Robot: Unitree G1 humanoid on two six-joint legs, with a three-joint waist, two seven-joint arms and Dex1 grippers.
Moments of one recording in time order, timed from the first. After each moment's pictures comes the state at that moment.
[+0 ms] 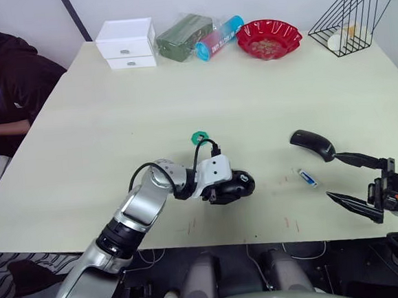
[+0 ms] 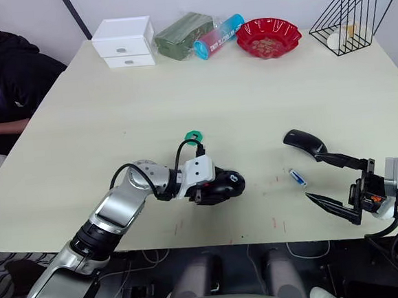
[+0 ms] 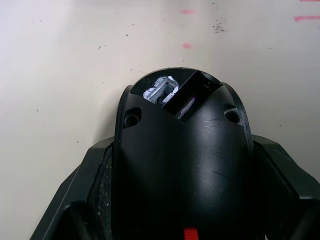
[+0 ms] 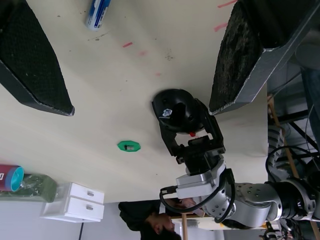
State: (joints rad) left arm -0.47 0.58 -0.45 -0.15 -0.02 0.42 -1.09; right arm 0.20 -0.66 -0.38 -0.23 0.72 0.03 1.30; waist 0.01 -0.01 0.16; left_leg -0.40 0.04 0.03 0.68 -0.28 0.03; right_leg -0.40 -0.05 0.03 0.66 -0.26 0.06
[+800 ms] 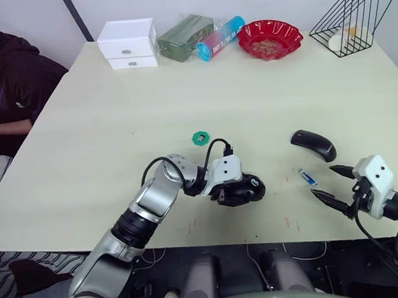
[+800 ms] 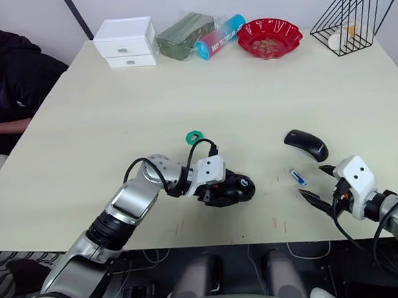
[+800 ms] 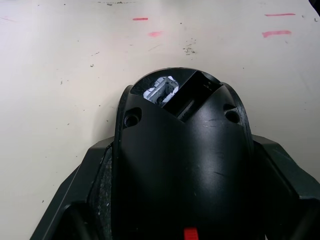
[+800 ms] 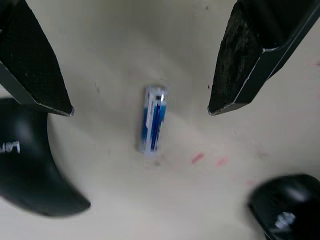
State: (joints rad) left arm -0.55 0.50 -0.50 -0.05 0.00 0.41 -1.18; right arm 0.28 -0.69 -0.23 -0.46 0.39 0.47 0.71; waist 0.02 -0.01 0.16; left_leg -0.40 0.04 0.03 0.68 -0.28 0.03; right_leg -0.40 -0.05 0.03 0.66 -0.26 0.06
